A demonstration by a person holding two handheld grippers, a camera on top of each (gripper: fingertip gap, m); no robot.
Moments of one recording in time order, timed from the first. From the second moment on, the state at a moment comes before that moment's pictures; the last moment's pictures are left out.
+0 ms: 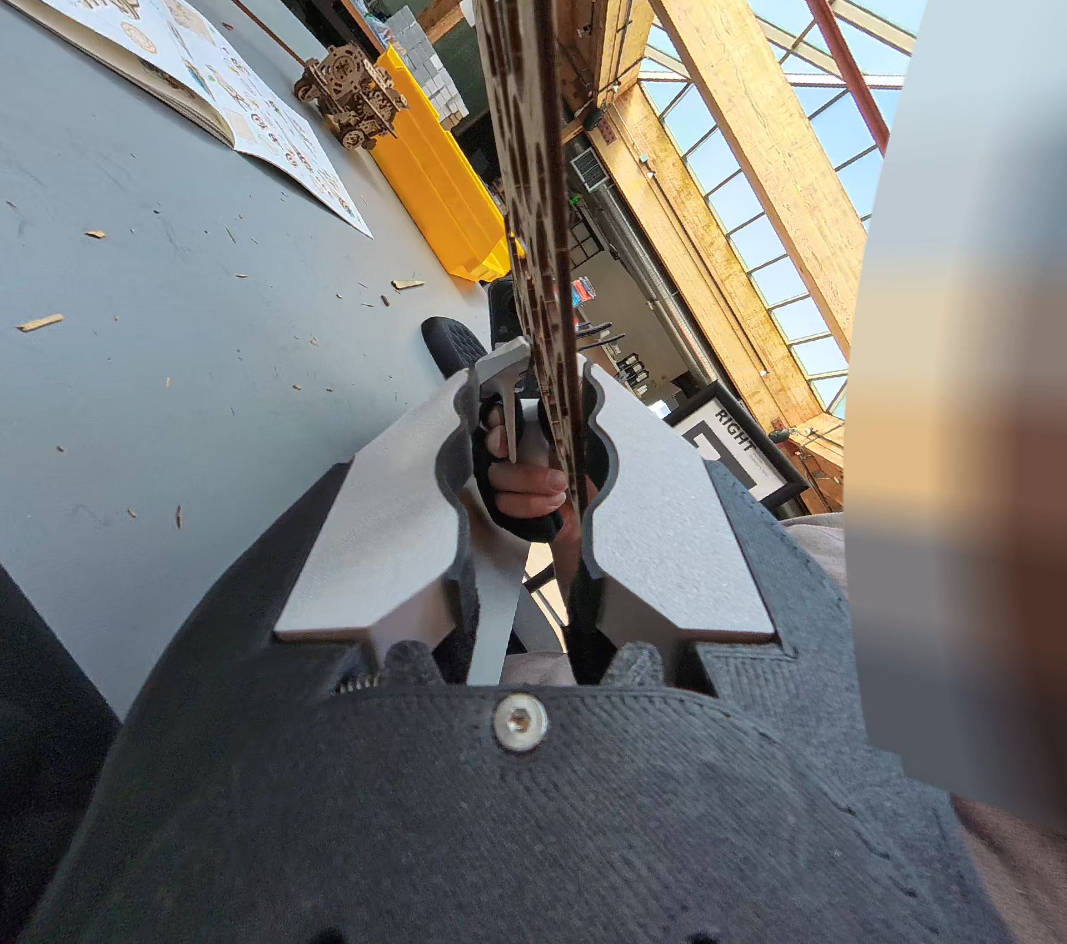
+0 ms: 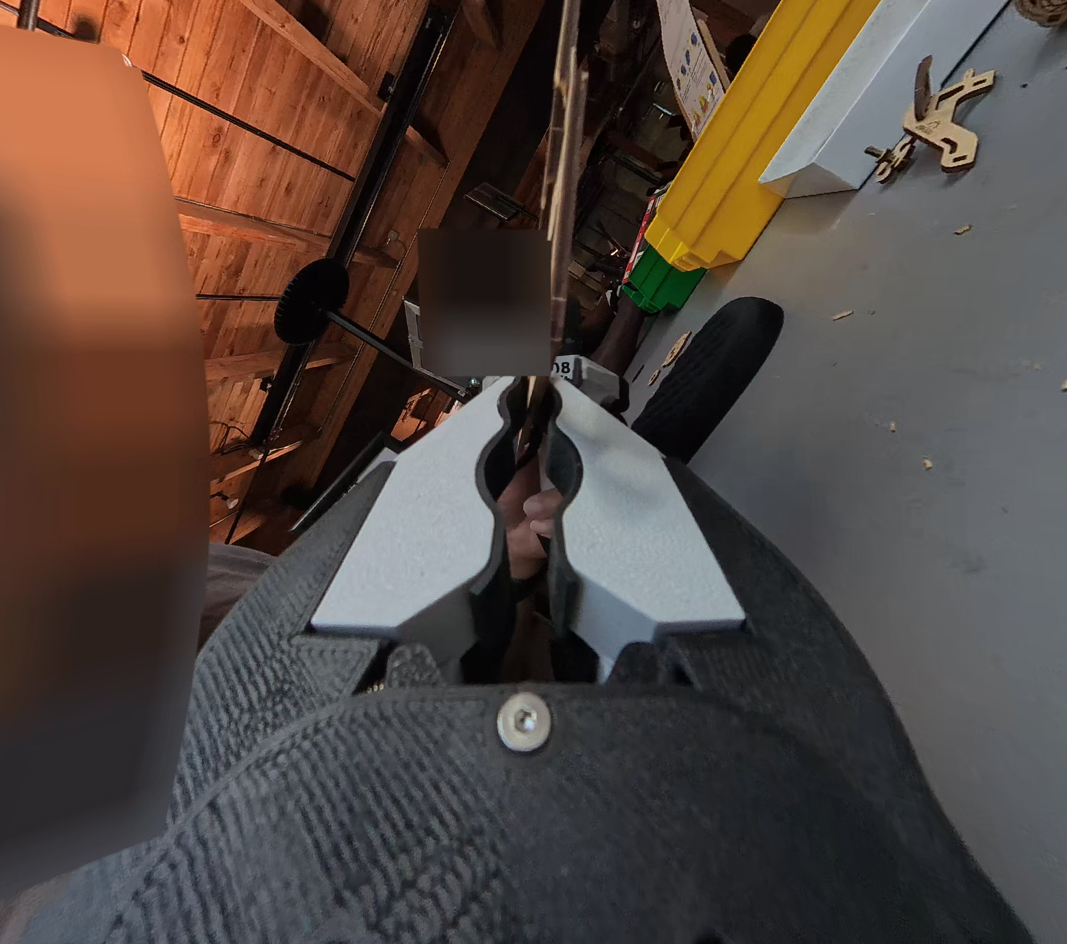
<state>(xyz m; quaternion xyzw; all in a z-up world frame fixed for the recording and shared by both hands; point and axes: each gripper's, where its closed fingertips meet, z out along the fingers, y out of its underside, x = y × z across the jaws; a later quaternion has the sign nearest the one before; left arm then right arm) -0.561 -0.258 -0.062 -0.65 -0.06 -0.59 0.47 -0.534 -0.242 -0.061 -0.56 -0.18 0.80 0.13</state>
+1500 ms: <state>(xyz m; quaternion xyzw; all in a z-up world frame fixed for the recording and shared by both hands) -0.849 -0.460 -0.114 -0.66 -0.34 -0.27 0.61 -0.853 -0.367 -0.139 -0.70 -0.42 0.53 -0.23</state>
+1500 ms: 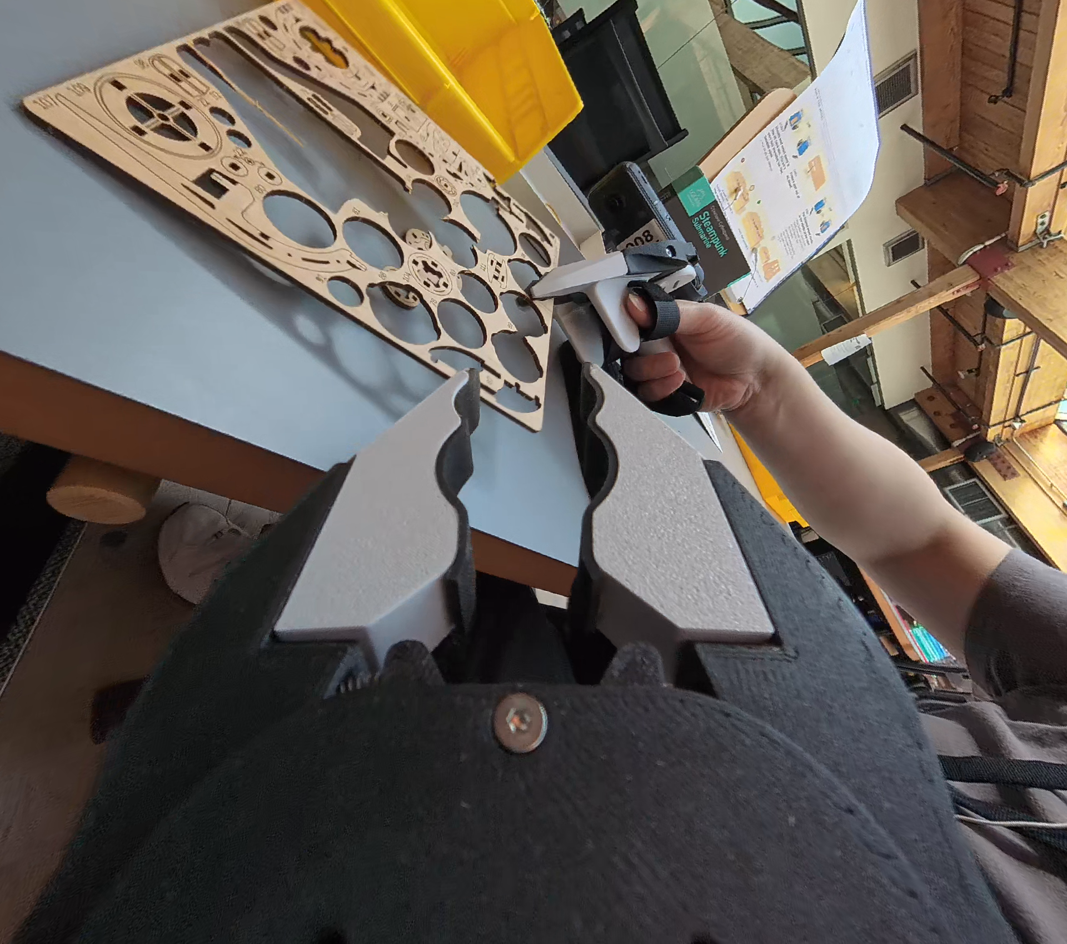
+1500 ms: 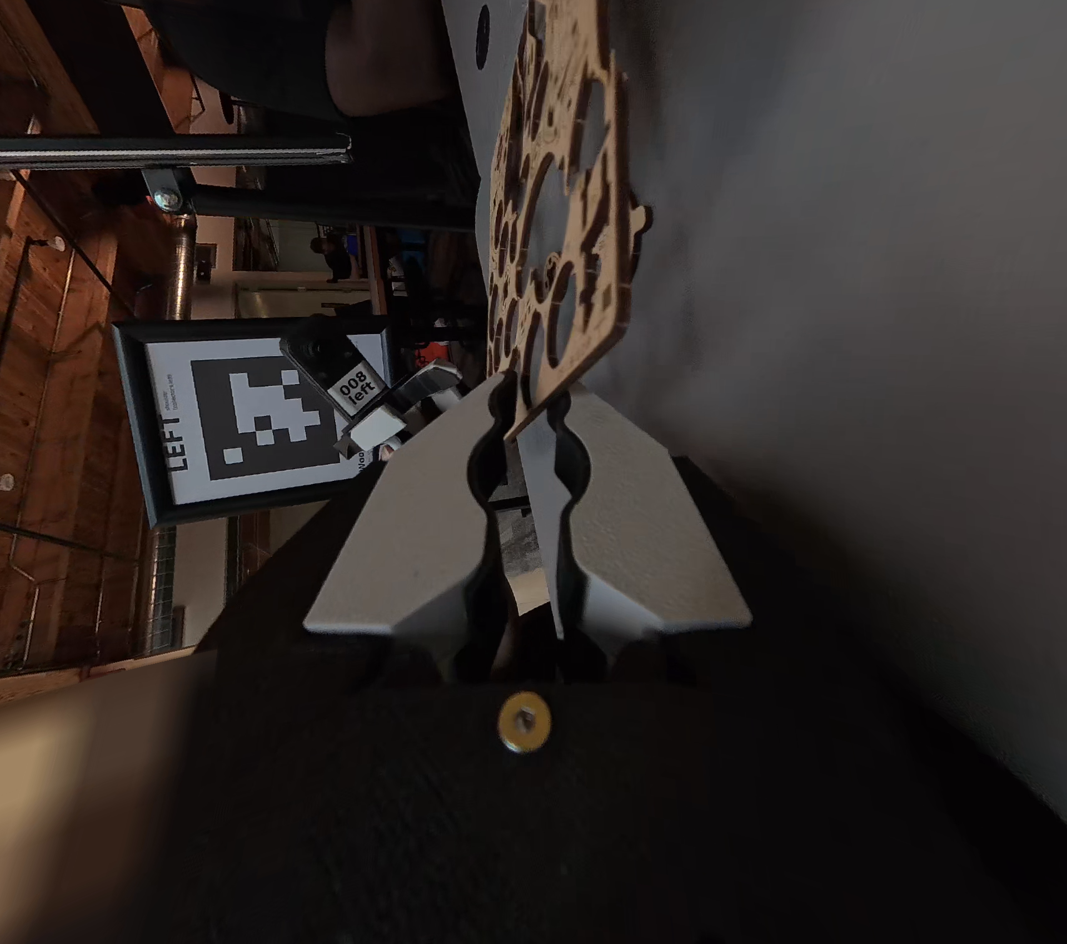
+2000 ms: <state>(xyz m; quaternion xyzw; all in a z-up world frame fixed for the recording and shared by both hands) -0.839 -0.457 -0.119 -0.64 -0.34 -0.32 0.61 -0.834 -0.367 -0.130 -0.74 -0.40 0.48 -0.25</state>
